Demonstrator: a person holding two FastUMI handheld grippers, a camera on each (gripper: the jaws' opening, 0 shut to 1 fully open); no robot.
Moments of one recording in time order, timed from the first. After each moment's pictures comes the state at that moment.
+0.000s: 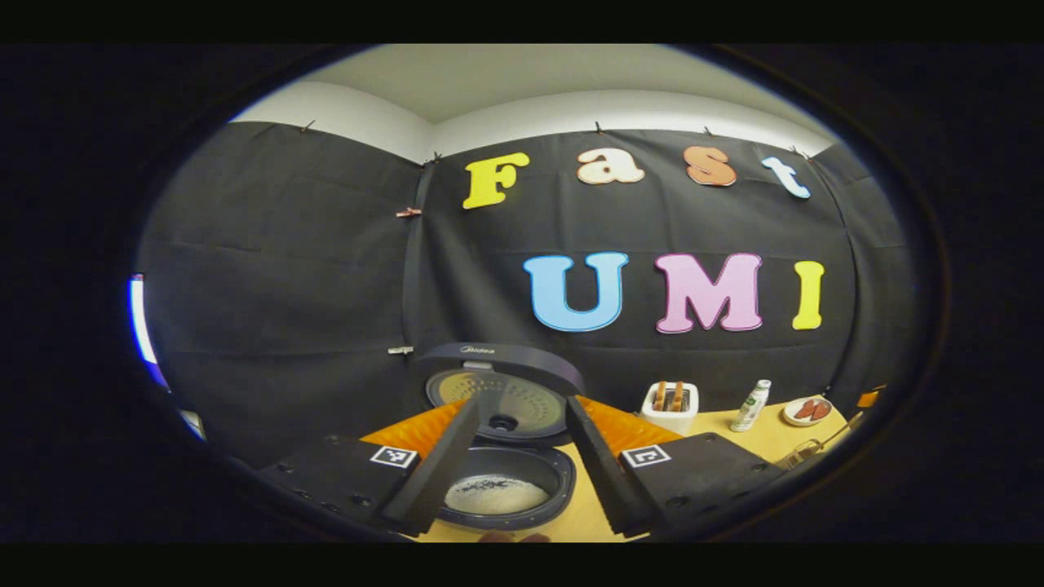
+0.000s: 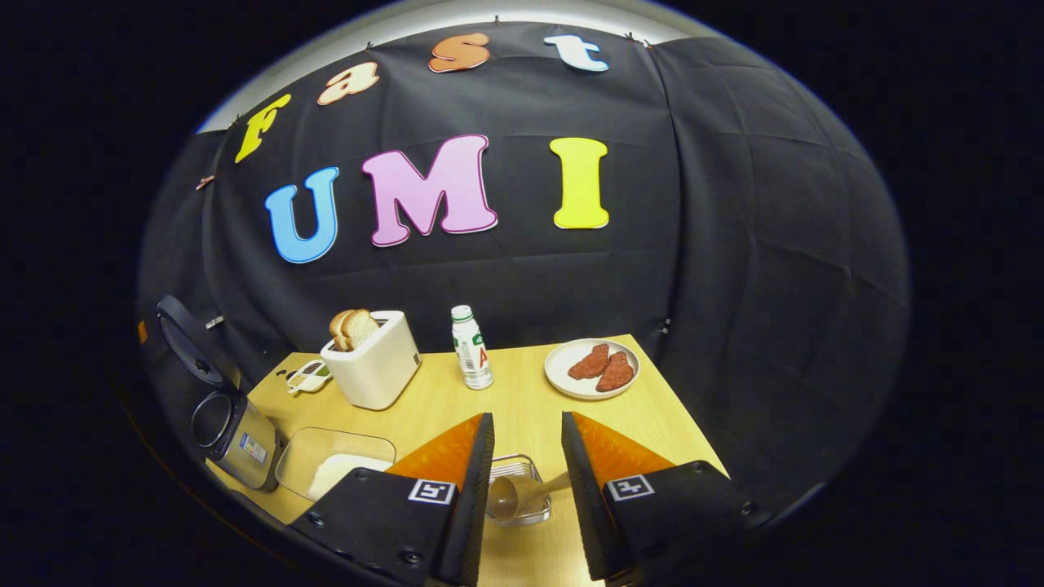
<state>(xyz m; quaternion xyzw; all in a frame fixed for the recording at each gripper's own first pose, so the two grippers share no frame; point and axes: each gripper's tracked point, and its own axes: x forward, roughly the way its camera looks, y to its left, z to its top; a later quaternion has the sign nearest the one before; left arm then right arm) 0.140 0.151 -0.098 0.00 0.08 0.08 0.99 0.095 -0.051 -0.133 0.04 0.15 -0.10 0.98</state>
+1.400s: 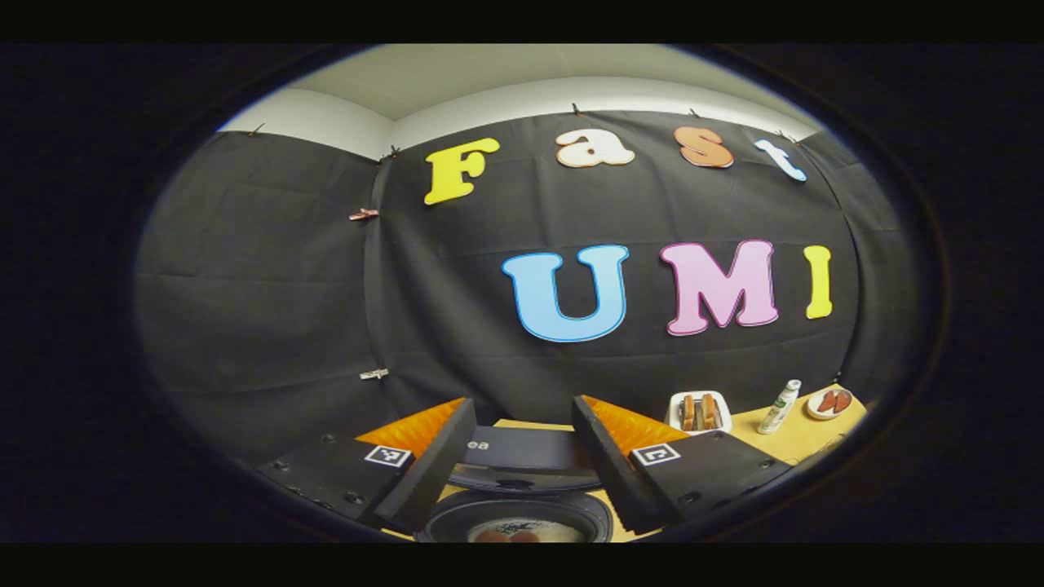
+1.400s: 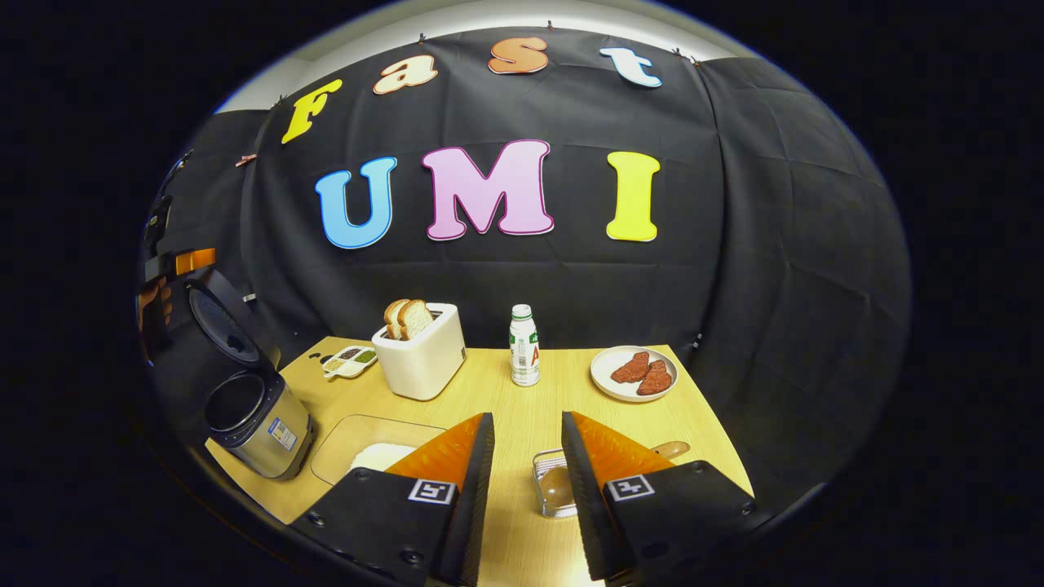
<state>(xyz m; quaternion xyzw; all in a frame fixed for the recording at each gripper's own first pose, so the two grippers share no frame) 0.282 0.187 -0.087 0.04 0.09 0.03 0.99 0.080 0.015 -0.128 0.01 0.15 -0.06 0.99</state>
